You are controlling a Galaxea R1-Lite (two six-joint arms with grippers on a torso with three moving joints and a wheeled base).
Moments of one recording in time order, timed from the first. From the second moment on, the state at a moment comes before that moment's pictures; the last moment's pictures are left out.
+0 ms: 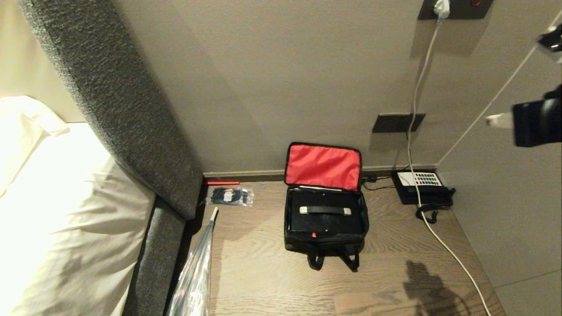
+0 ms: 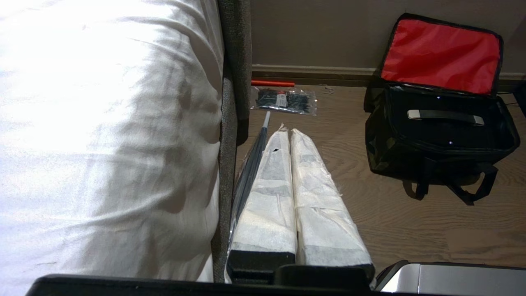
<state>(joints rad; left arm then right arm) 0.00 0.00 0.00 0.01 0.01 -0.01 0.20 1.37 -1.27 0.24 -0.13 -0.12</state>
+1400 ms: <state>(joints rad) 0.00 0.00 0.00 0.01 0.01 -0.01 0.42 2.35 -0.92 -0.92 -0.50 -0.35</state>
